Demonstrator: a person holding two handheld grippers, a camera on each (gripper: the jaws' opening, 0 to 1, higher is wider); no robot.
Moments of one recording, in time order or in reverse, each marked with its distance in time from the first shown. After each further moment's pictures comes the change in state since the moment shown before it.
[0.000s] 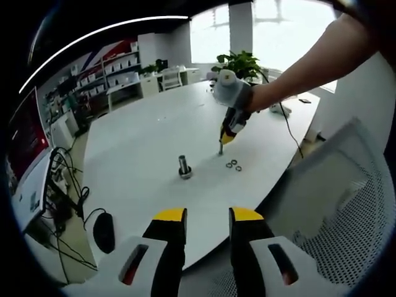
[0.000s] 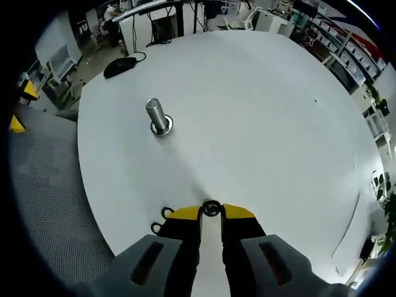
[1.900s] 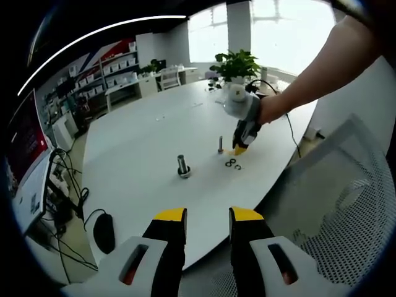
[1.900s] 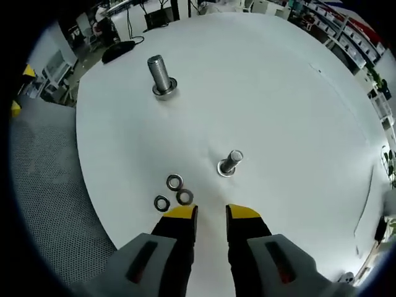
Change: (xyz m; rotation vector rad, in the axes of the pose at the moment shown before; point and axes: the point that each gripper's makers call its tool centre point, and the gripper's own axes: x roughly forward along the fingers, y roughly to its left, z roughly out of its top) left arm 0.001 -0.002 0.000 0.015 0.006 -0.003; right arm 0.009 0.030 -0.051 0.070 0.057 0.039
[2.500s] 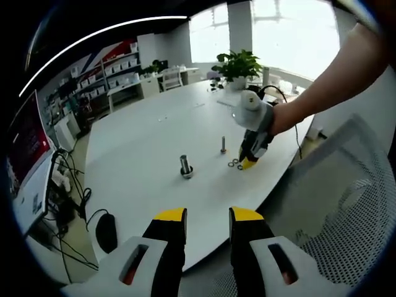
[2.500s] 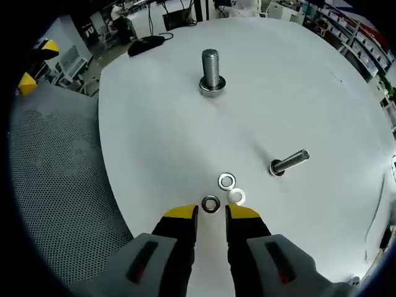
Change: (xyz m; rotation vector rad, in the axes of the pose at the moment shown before) left arm -0.003 0.003 0.001 0.002 -0.003 0.018; right arm 0.004 0.051 -0.001 -0.063 -0.012 0.082
